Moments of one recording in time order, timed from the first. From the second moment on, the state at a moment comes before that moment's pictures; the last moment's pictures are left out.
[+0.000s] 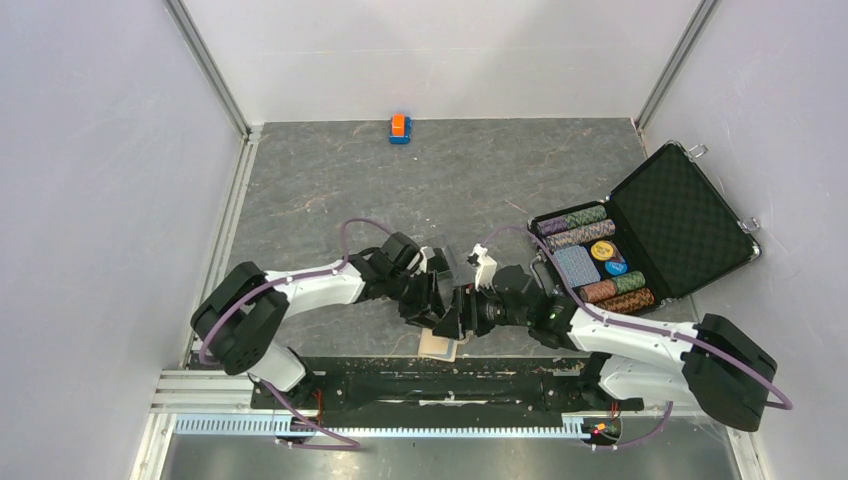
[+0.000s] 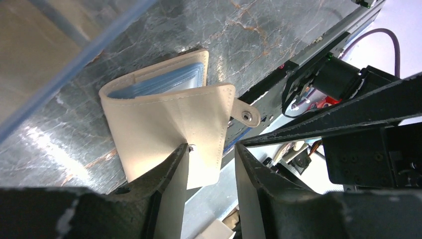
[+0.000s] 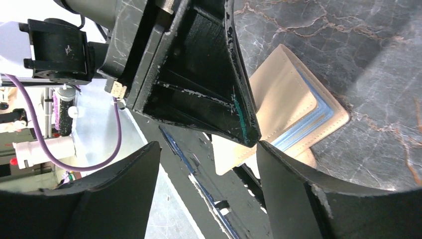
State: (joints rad) left arm -0.78 1.52 0.73 -0.23 0.56 -0.89; right arm 0.95 1.14 0.43 0.17 -0.30 0.78
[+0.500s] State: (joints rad) left arm -0.84 1.63 0.71 -0.07 0.56 -0.92; right arm 0.80 1.17 0.40 0.13 -0.30 0.76
